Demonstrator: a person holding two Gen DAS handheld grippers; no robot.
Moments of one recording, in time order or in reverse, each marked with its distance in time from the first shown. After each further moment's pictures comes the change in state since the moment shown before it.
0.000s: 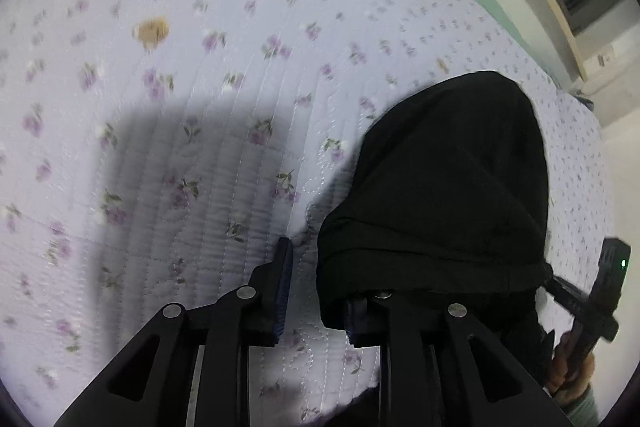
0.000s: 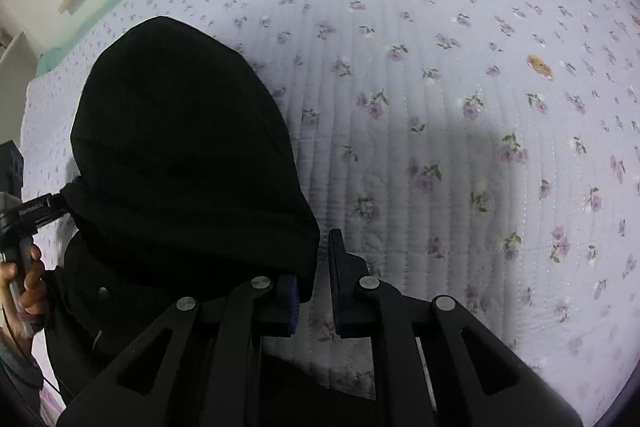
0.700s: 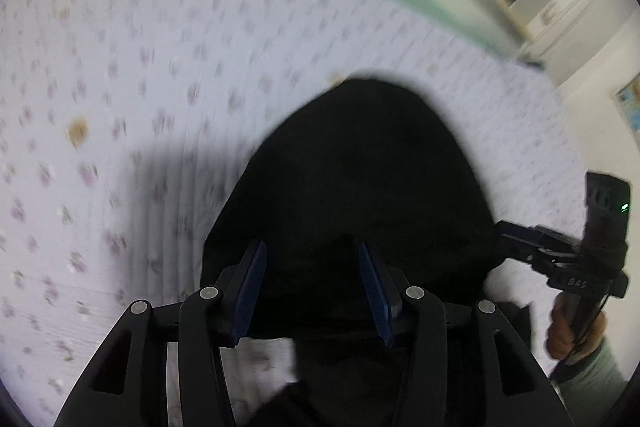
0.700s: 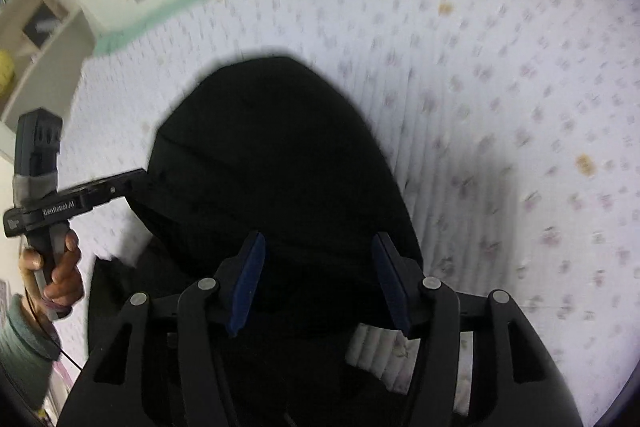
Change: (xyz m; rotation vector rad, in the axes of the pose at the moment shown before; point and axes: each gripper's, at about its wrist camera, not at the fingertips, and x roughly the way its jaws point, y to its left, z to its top) left arm -0.004 -0.058 0.013 0.169 0.007 -0.060; right arm -0.002 0.044 0.022 -0.154 0.035 0.092
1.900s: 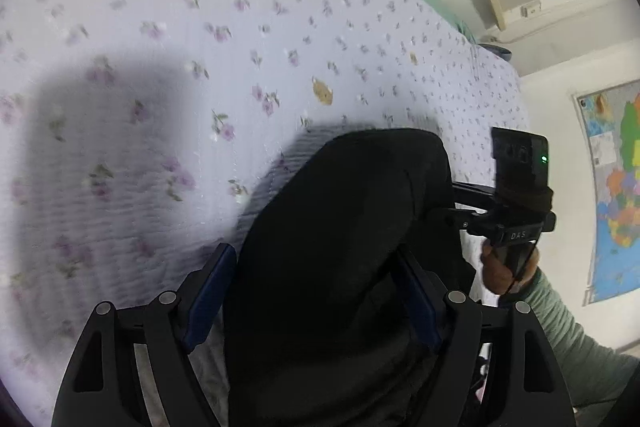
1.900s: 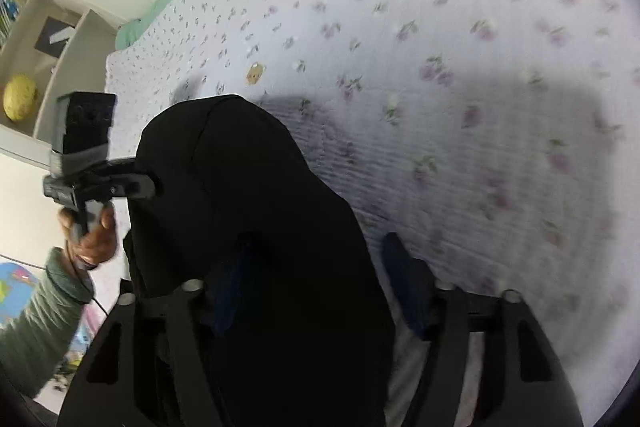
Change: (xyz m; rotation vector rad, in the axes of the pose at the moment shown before) left arm 0.063 0.036 0.088 0.009 0.216 -0.352; right arm 0.084 -0.038 0.107 0.010 0.137 0.331
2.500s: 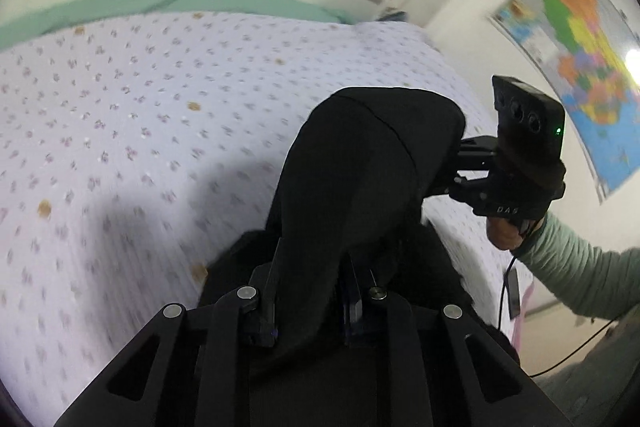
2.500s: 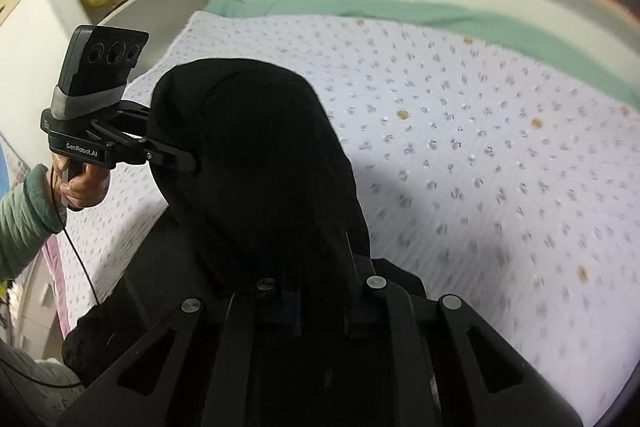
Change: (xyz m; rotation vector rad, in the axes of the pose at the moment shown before) left arm -0.130 -0.159 -0.169 0.374 -0.143 0.074; right arm -0.124 0.199 -0.167 -0.431 -0.227 -0.200
